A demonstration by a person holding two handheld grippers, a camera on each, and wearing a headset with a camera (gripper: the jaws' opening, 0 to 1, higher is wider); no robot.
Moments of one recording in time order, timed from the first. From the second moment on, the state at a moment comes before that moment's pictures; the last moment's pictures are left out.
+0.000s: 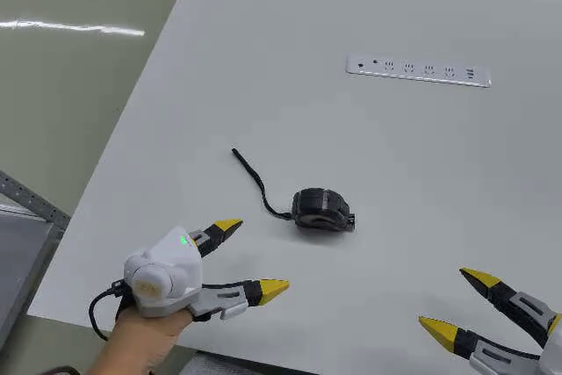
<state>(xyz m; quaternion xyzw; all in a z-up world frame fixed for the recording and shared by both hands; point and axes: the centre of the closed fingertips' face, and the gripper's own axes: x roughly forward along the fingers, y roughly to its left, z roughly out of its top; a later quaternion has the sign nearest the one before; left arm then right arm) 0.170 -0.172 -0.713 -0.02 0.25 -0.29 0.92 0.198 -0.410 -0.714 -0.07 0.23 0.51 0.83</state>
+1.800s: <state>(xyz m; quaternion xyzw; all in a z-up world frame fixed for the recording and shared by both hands) 0.238 -0.199 -0.742 0.06 0.28 -0.37 0.88 0.225 -0.385 -0.730 -0.07 0.23 0.56 0.80</state>
